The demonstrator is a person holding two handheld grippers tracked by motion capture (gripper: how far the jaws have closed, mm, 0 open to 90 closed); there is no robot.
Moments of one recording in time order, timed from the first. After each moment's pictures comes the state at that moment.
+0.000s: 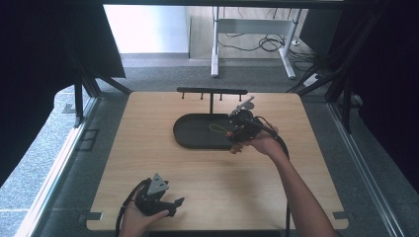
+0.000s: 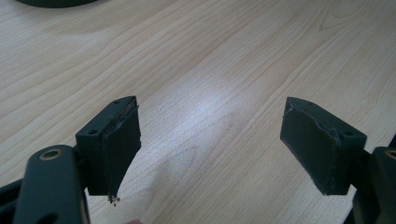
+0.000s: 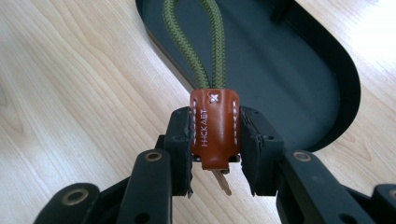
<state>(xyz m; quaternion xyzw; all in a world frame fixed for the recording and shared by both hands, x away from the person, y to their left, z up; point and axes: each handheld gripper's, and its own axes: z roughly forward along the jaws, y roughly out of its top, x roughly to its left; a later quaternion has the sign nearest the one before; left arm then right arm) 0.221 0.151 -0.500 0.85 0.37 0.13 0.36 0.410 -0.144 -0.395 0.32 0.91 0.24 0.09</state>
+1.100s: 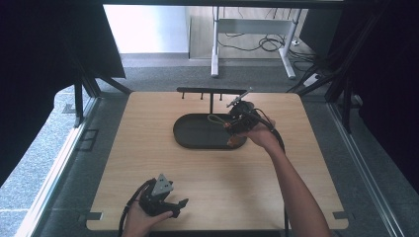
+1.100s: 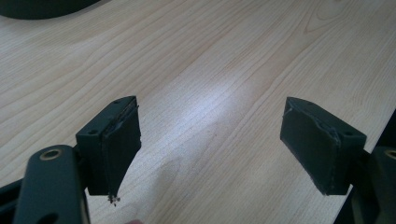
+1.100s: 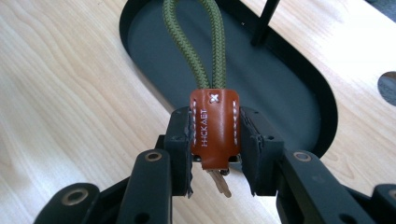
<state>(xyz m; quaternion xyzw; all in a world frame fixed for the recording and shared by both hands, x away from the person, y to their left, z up) 0.221 0.141 -0.498 0.85 0.35 0.12 0.36 0.431 -0.138 -0.386 0.34 0.90 0.26 0.11</state>
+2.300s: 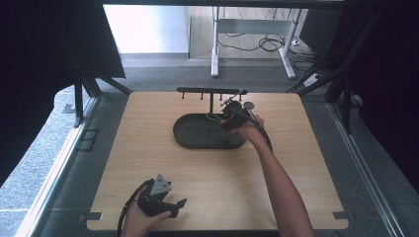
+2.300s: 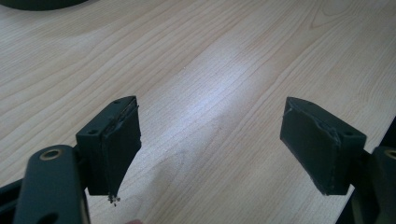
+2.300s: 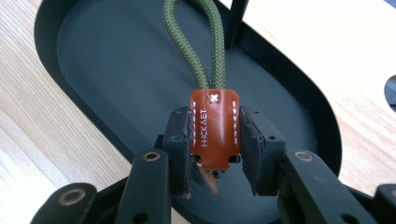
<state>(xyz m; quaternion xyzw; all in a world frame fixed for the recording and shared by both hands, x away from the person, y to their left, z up) 0.220 0.144 -0.500 0.85 0.36 0.12 0.36 0.482 -0.123 -0.441 0.37 0.89 0.24 0.12</state>
